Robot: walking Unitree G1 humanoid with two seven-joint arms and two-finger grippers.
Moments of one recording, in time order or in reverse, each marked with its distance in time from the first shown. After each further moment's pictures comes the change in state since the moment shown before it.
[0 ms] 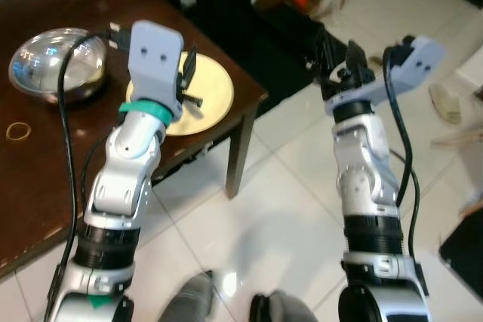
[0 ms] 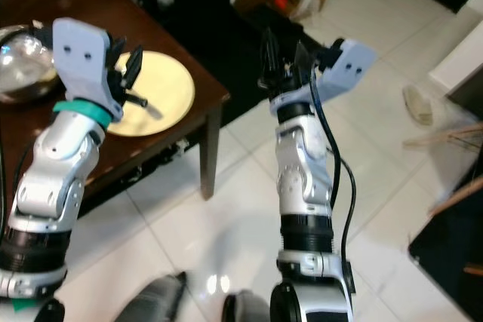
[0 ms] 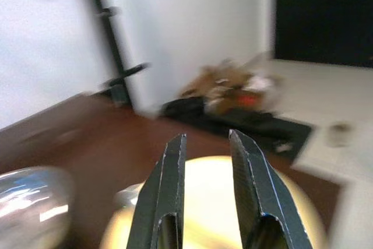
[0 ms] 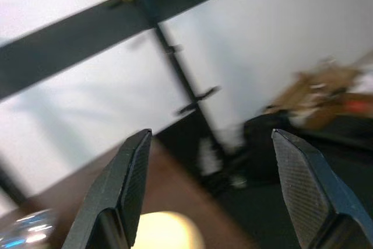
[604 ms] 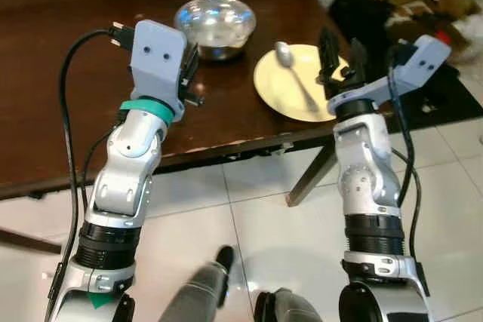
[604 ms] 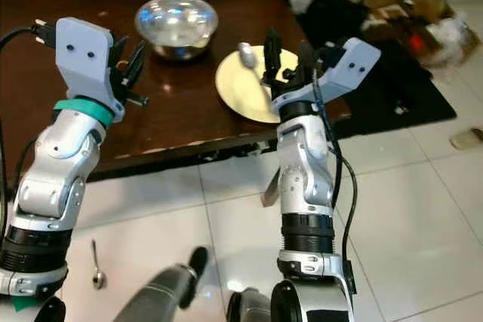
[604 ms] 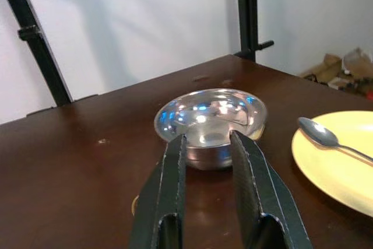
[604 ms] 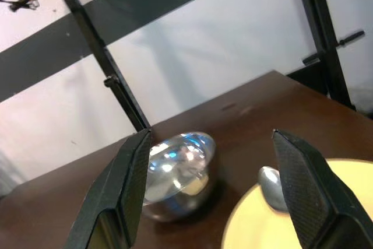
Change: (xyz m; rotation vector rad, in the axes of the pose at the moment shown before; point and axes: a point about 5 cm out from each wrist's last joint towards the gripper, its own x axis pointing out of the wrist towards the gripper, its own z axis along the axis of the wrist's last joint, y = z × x) left arm 0.001 -0.009 0.000 -0.008 -0.001 -0.020; right arm -0.002 -0.006 0.003 -0.015 0.002 -0.016
